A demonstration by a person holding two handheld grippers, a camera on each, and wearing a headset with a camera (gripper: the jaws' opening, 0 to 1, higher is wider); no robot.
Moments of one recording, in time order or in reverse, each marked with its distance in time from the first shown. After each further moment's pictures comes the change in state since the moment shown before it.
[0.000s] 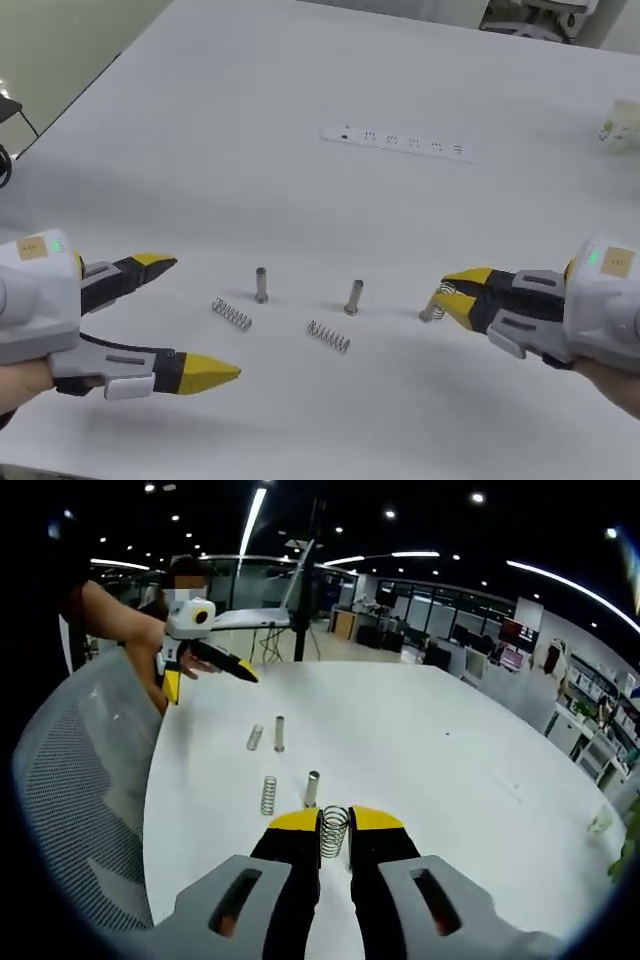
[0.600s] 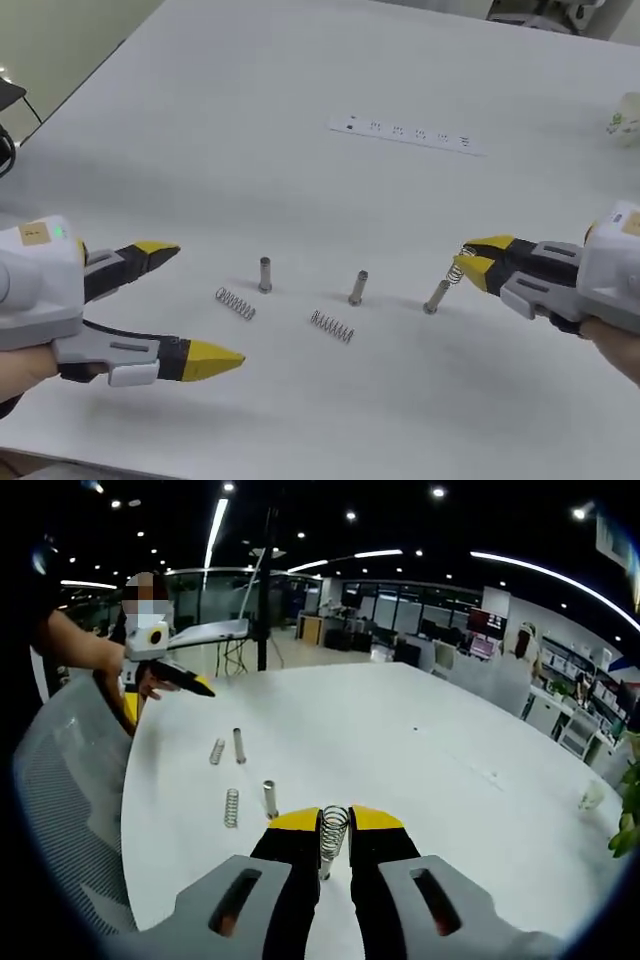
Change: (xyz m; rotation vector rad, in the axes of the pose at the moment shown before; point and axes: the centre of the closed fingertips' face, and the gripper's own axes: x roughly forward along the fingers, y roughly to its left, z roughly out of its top) left arm 0.000 0.000 0.001 -0.008 -0.010 0.003; right arm 0.005 -0.030 0.006 0.080 -0.022 -0.087
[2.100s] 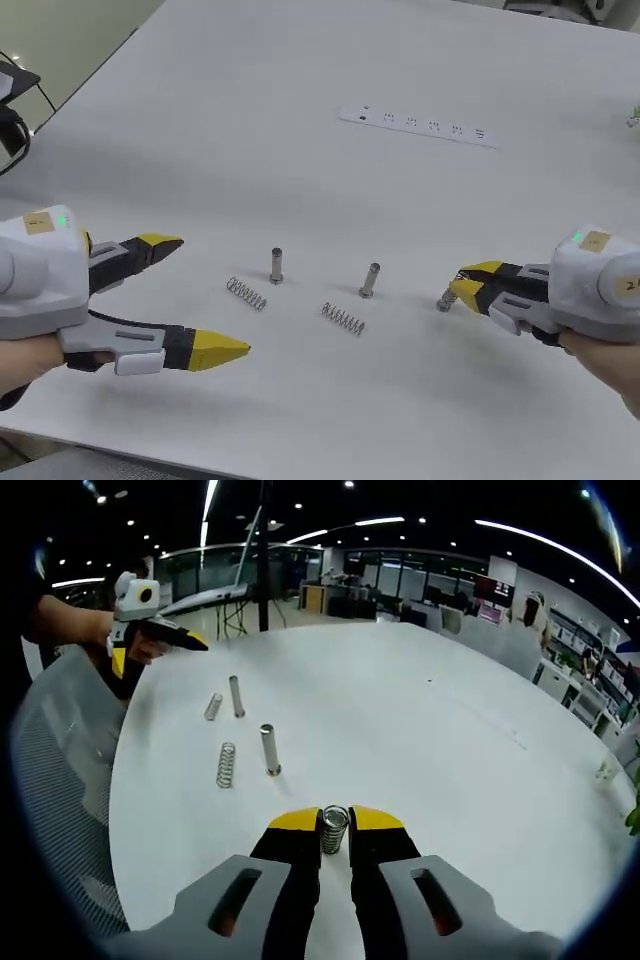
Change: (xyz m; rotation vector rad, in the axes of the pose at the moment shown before) left arm -0.007 0.004 -0.004 -0.030 -0.001 0.024; right arm 0.024 0.009 -0.060 0.034 0.144 0.034
